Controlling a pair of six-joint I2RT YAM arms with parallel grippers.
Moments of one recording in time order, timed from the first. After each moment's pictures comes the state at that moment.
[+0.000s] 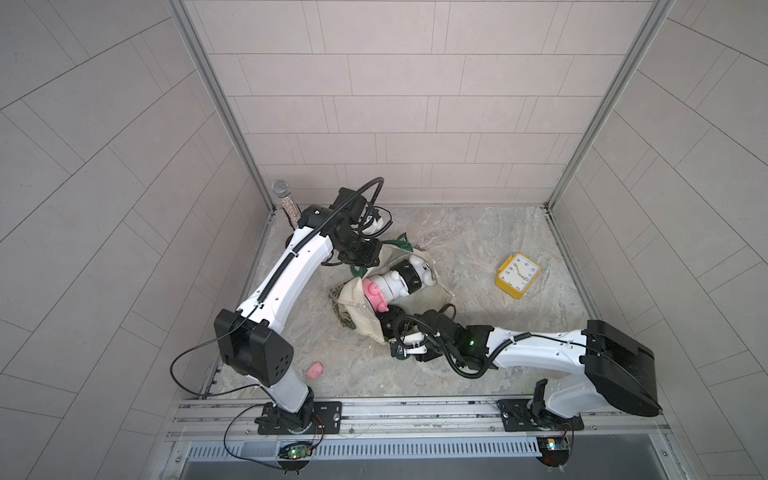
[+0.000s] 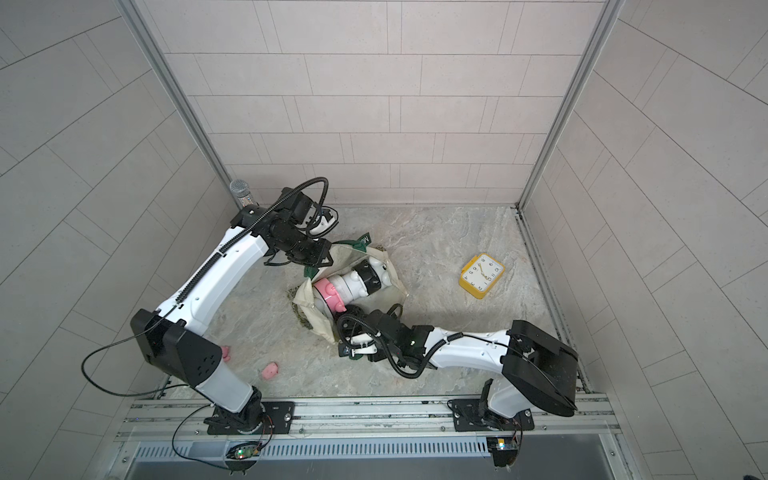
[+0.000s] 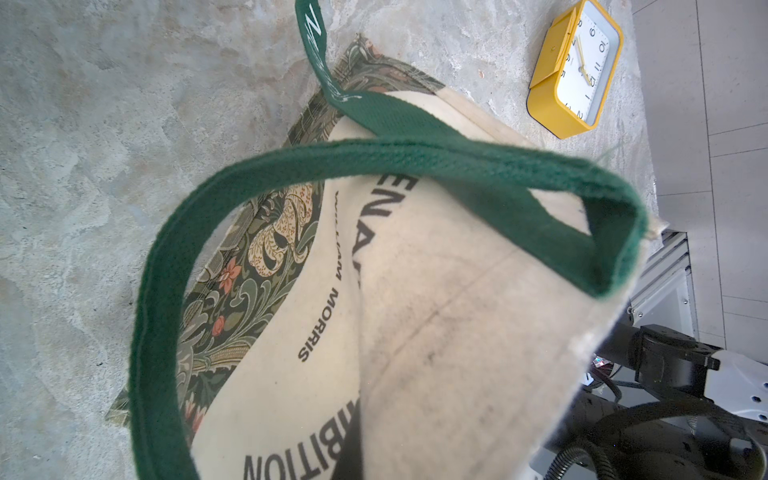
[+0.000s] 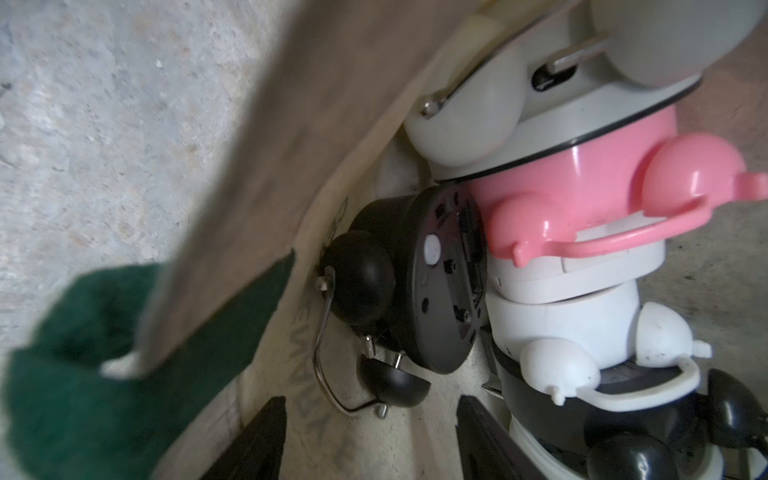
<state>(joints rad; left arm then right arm) -0.37 1.63 1.73 -1.27 0.36 -0.10 1.08 1.45 0.70 -0.02 0.17 -0.82</state>
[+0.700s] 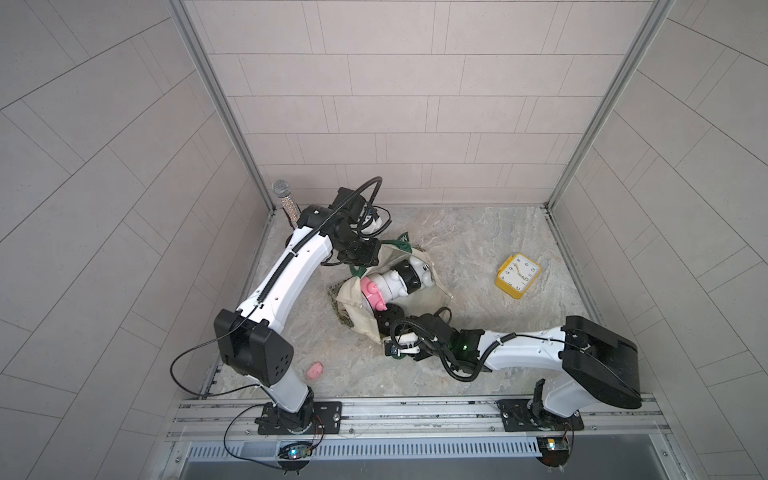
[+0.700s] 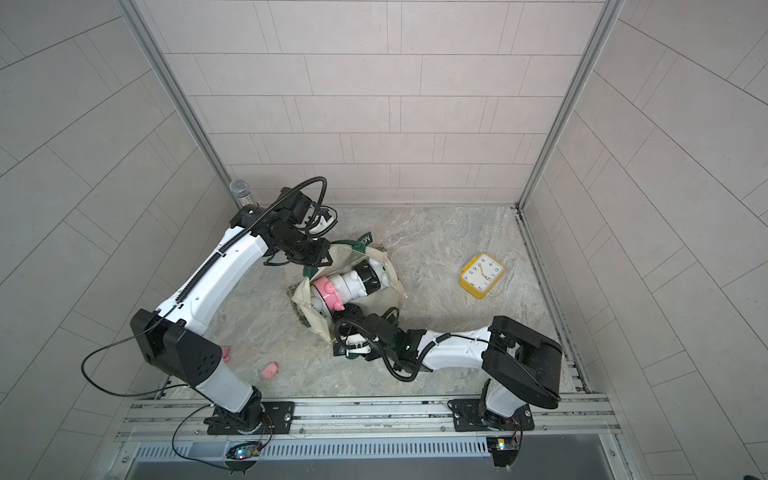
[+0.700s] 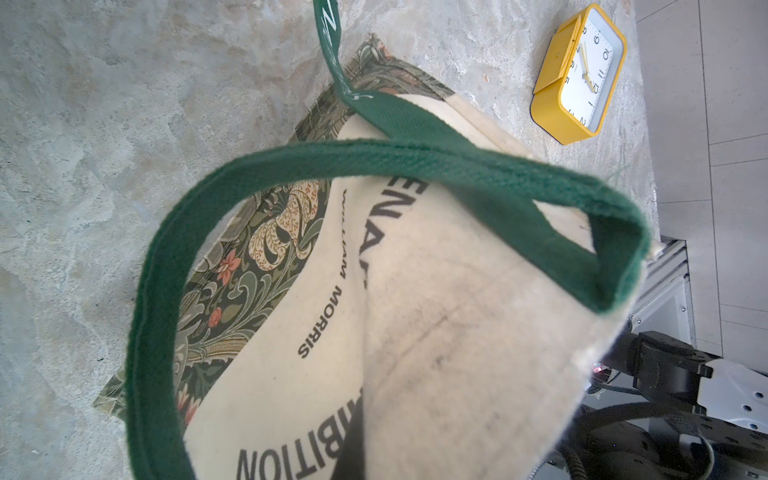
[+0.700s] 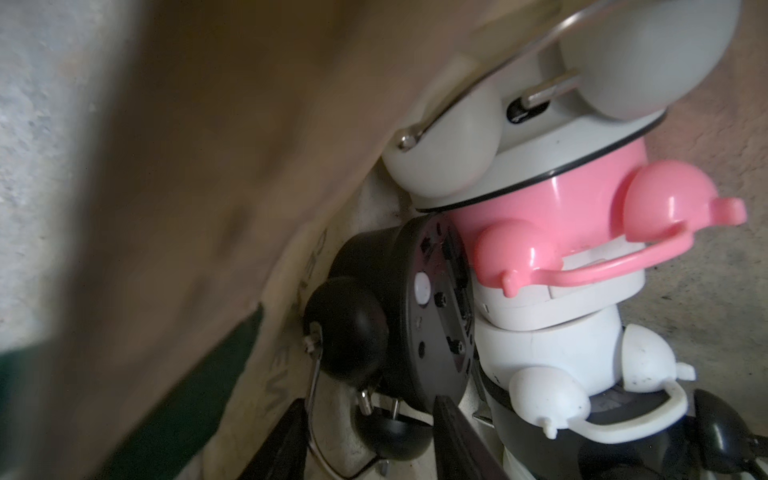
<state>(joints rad) -0.37 1.63 1.73 -1.27 0.36 -0.12 1.09 1.54 0.67 0.20 0.22 -0.79</state>
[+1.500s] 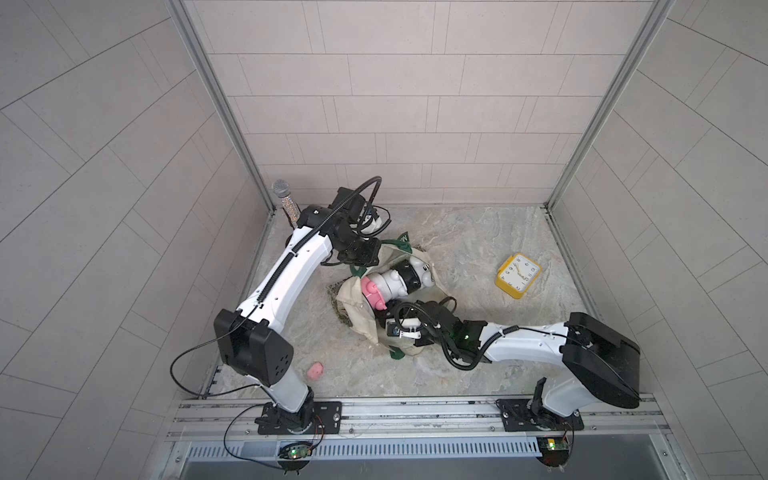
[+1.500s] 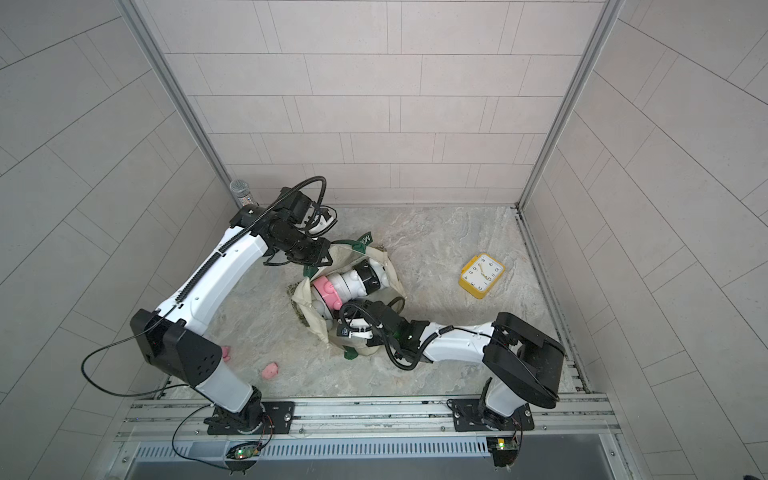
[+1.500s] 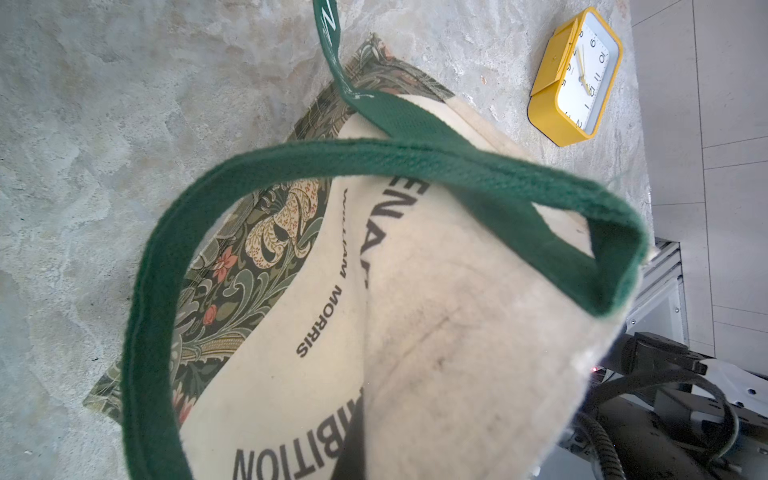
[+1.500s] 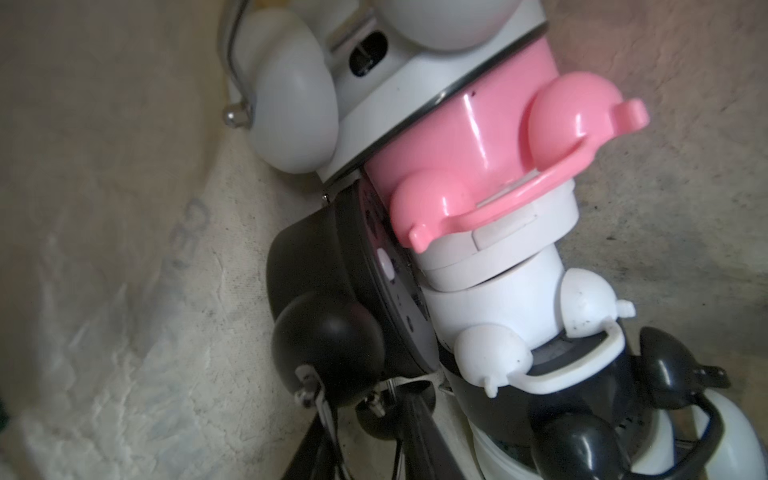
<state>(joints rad) -0.37 1.63 1.73 -1.27 0.36 -0.12 1.01 1.53 0.69 0.21 0.22 -0.74</state>
